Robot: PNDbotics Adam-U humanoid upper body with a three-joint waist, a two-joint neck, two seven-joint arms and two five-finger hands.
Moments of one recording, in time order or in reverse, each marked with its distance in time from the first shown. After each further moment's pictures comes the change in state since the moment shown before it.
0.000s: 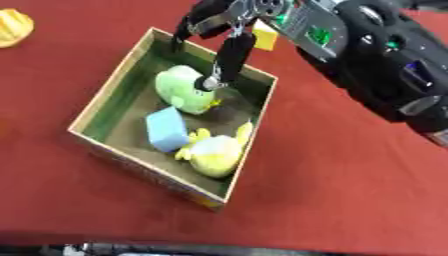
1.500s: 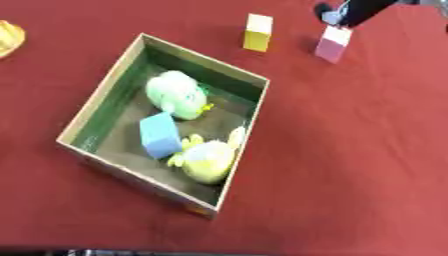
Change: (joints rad) left arm 0.004 0.000 0.007 0.000 -0.012 0.007 0.018; right arm 0.278 -0.304 -0.387 0.018 0.023 0.140 -0.182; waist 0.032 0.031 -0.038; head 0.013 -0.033
